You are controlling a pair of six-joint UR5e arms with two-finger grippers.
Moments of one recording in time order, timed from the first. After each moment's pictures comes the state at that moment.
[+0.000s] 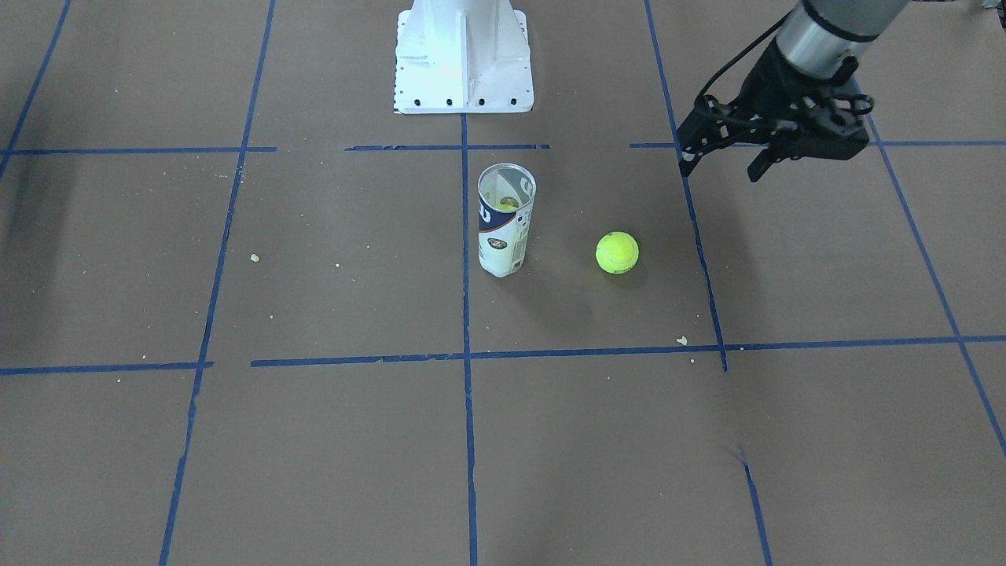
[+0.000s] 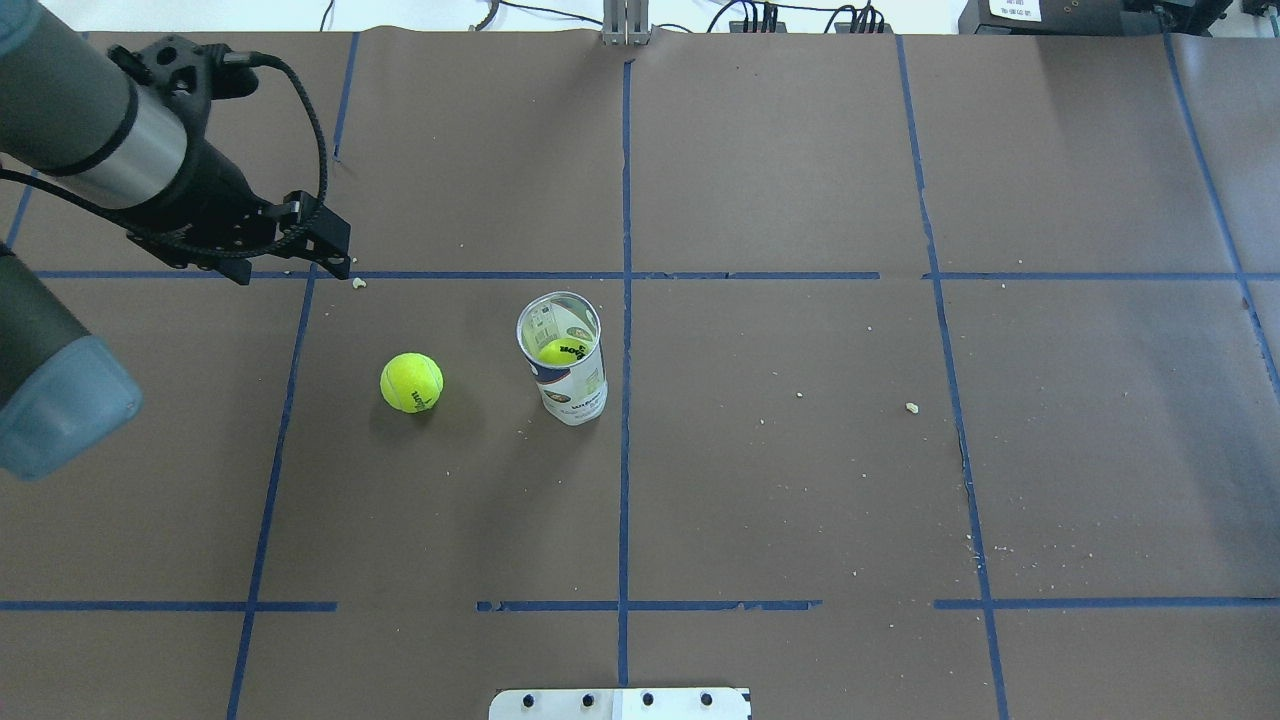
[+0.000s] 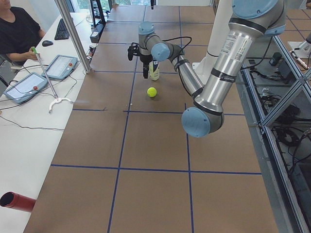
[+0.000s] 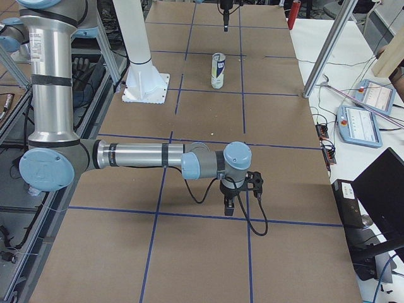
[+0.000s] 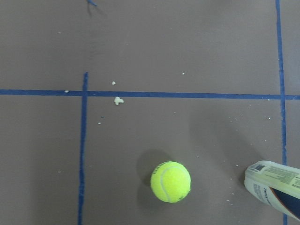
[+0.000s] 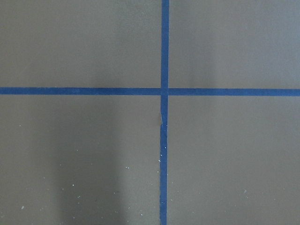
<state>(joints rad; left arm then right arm) -0.88 -2.00 -2.03 -1.43 -2.19 -0.95 1.46 -1.60 1.62 -1.49 2.30 0.16</state>
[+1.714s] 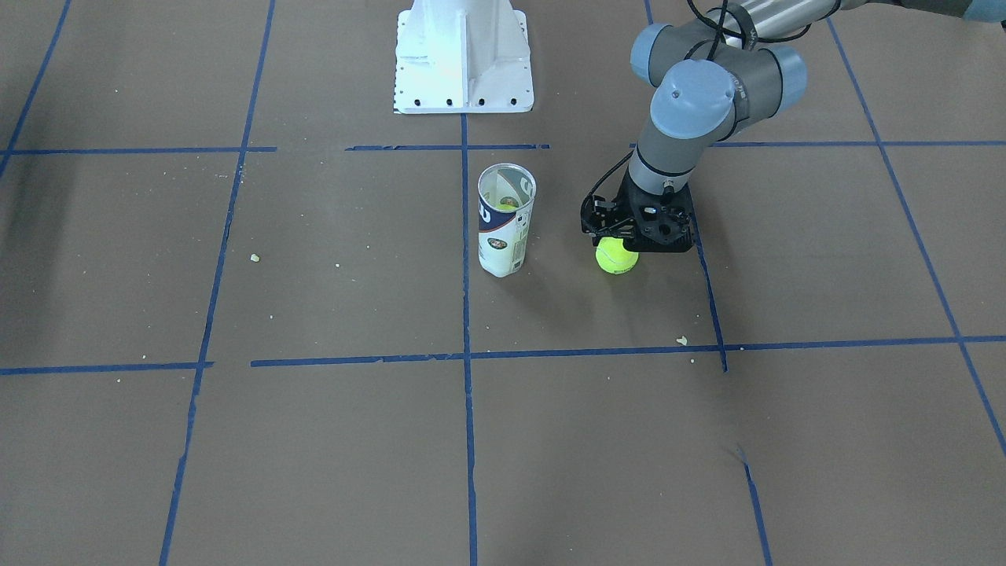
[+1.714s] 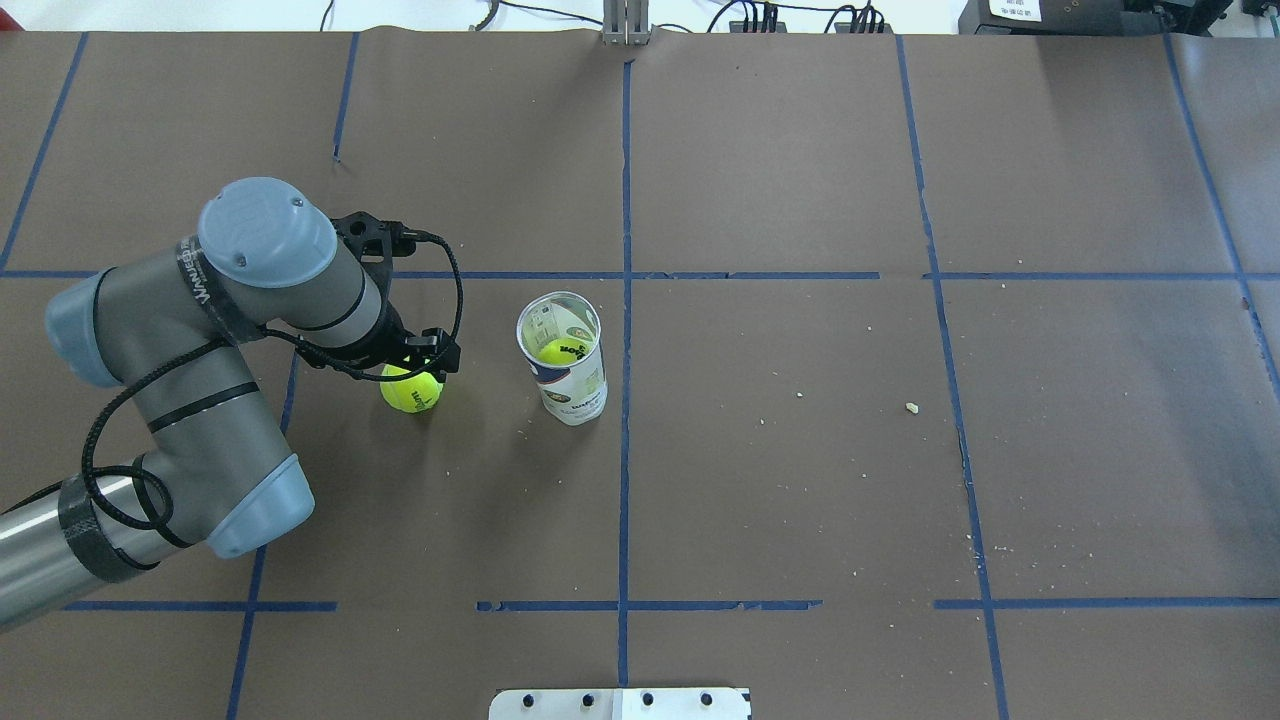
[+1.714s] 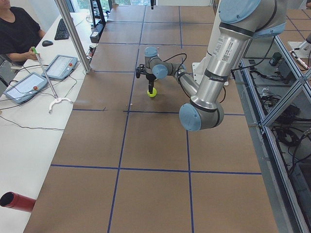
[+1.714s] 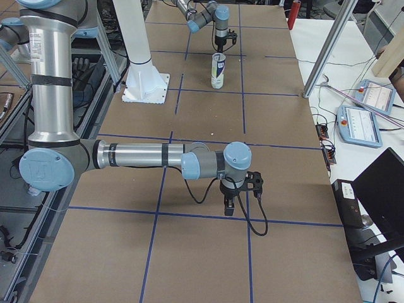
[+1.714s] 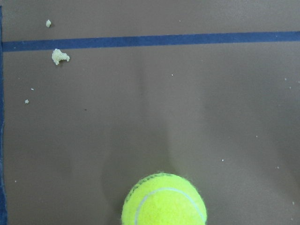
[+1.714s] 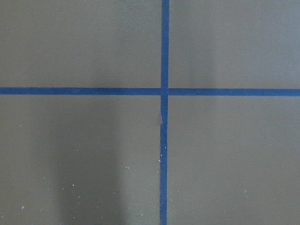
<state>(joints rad) -0.64 -2.02 -1.74 -1.66 -1.99 -1.05 1.46 -1.60 1.62 -1.49 2.30 0.16</state>
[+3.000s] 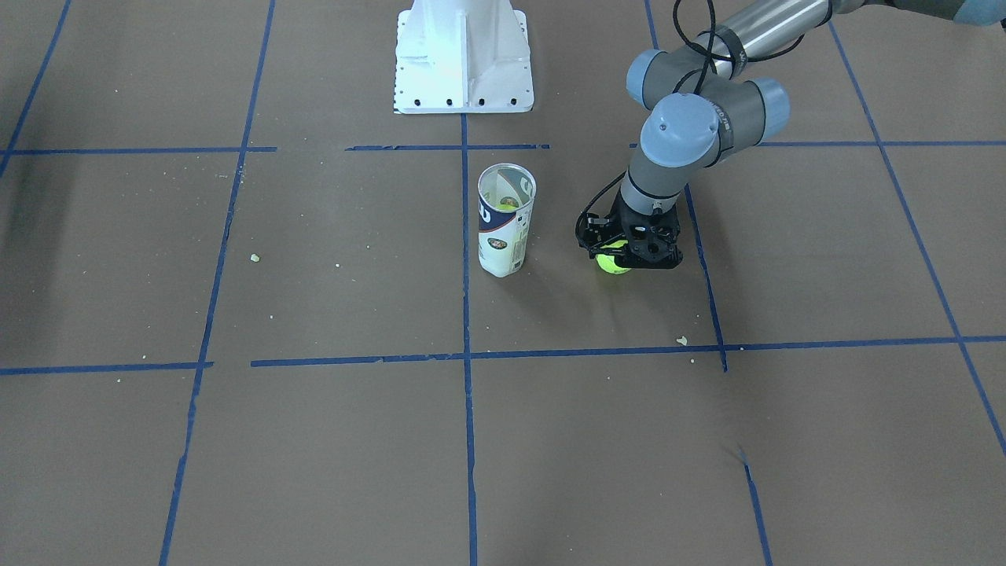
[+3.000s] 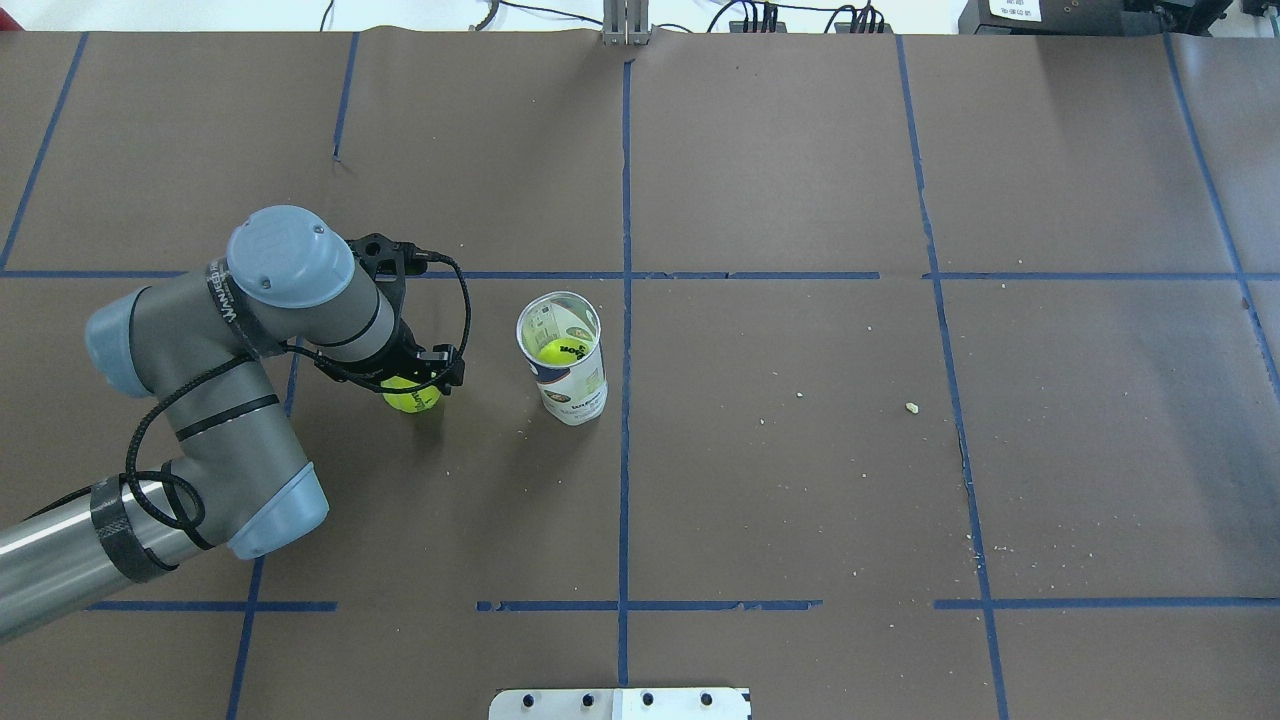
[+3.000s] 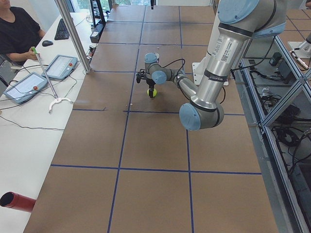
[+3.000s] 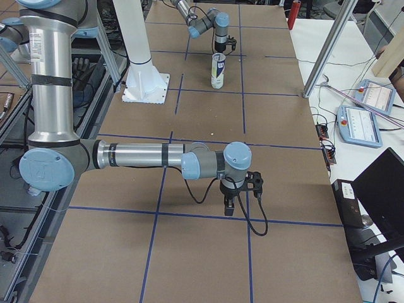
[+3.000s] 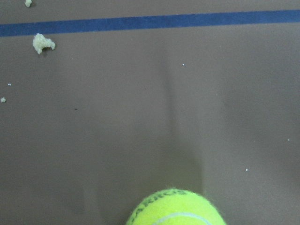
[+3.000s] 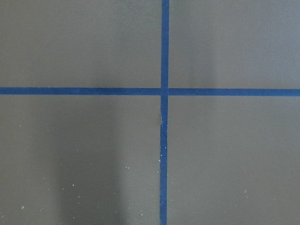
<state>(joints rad) -0.62 -2.02 -1.66 -1.76 -1.99 -1.07 1.46 -1.60 1.62 -1.49 2.30 0.16</state>
